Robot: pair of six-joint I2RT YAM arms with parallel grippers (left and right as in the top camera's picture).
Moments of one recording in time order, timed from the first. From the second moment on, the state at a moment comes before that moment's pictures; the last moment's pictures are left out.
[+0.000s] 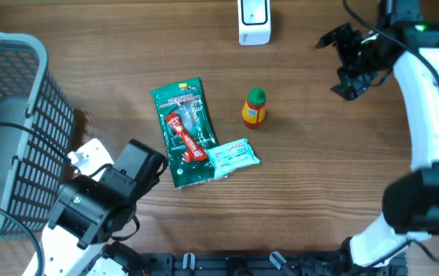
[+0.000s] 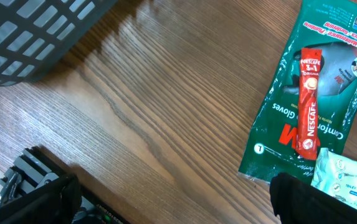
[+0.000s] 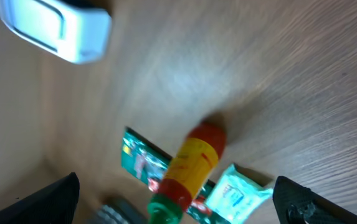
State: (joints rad) left arm -0.54 0.96 1.08 -1.48 -0.45 -1.17; right arm -0.03 1.85 1.76 -1.16 -0.45 0.97
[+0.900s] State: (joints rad) left arm -0.54 0.96 1.08 -1.48 -0.45 -1.17; right arm 0.17 2.37 1.75 -1.16 -0.98 0.75
